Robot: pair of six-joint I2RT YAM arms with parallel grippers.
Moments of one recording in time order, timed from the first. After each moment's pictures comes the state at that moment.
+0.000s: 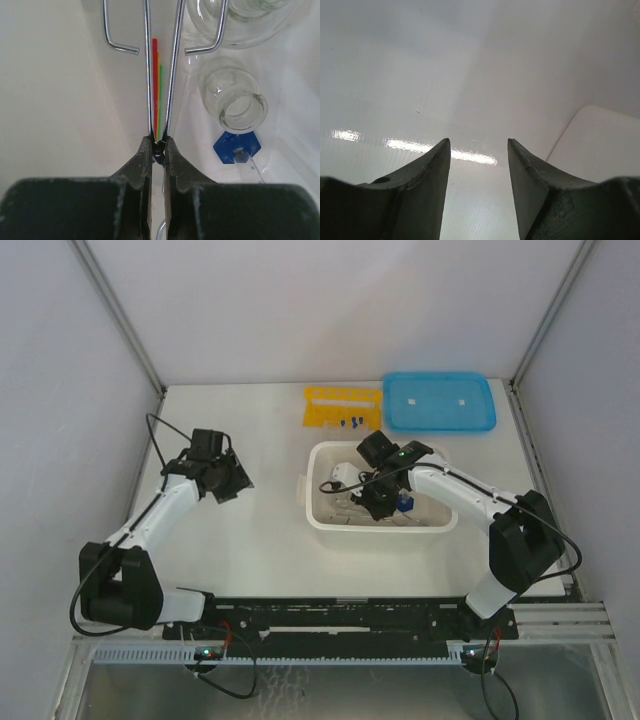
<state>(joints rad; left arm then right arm) -0.16 1.33 0.95 -0.61 0.00 -0.67 0.65 1.60 1.24 -0.95 -0.25 -0.63</state>
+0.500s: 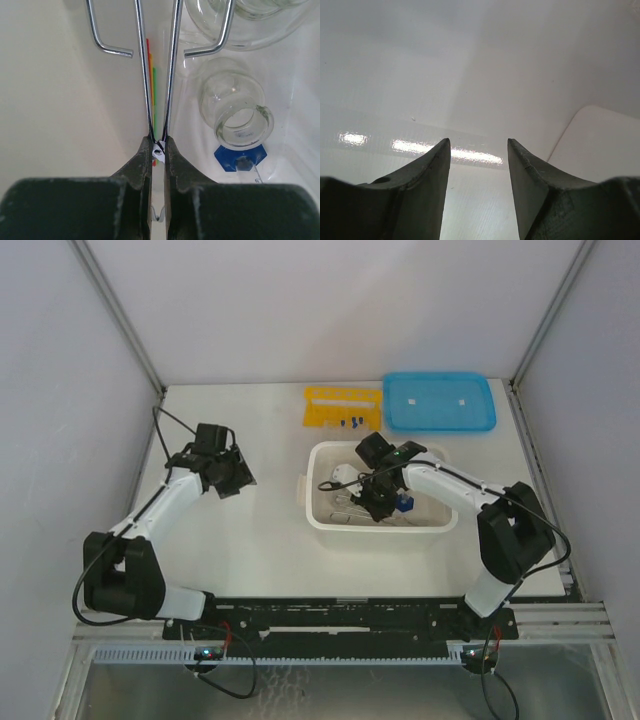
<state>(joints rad) -0.18 1.38 1.00 -0.62 0.00 -0.64 0.63 1.67 1.23 -0.92 -0.25 -0.63</state>
